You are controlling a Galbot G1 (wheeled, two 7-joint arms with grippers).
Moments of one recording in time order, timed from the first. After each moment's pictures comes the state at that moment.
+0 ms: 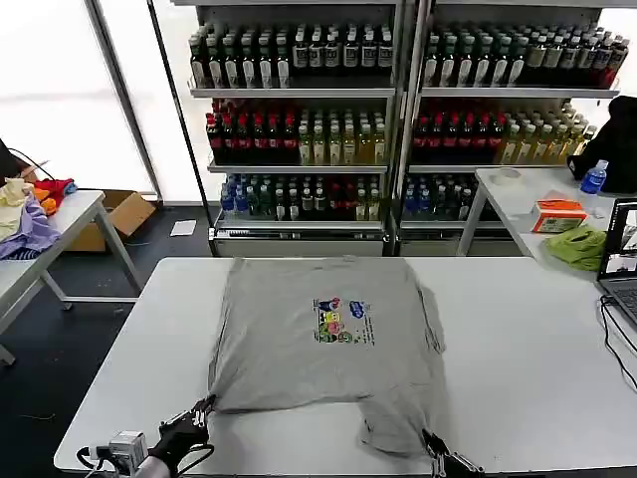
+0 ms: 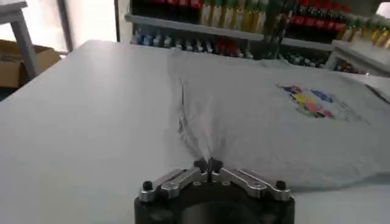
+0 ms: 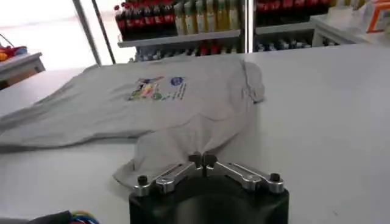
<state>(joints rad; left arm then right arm) 1.73 -1.16 -0.62 -2.23 -0.57 0.53 -0.10 -2.09 1.22 0.53 2.38 0.38 -0.24 0.05</state>
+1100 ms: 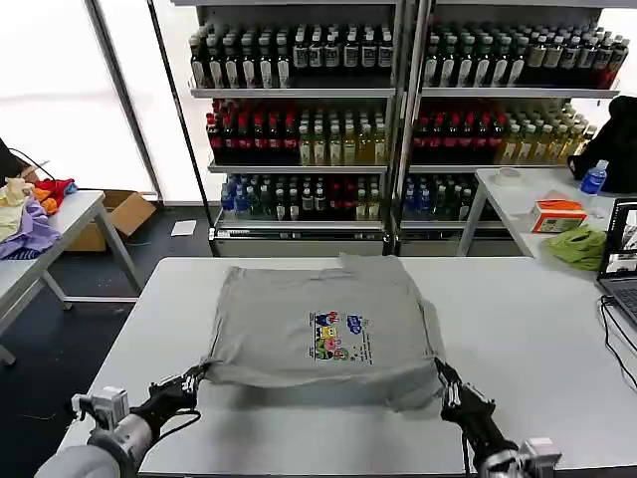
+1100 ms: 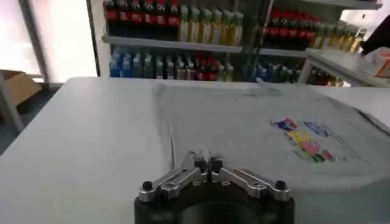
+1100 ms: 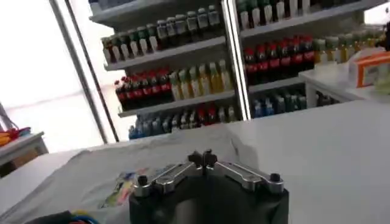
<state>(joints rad) 1.43 -0.92 -0.54 -2.08 -0.81 0.58 -0.10 -1.48 1.09 0.46 2.15 0.61 -0.23 0.15</state>
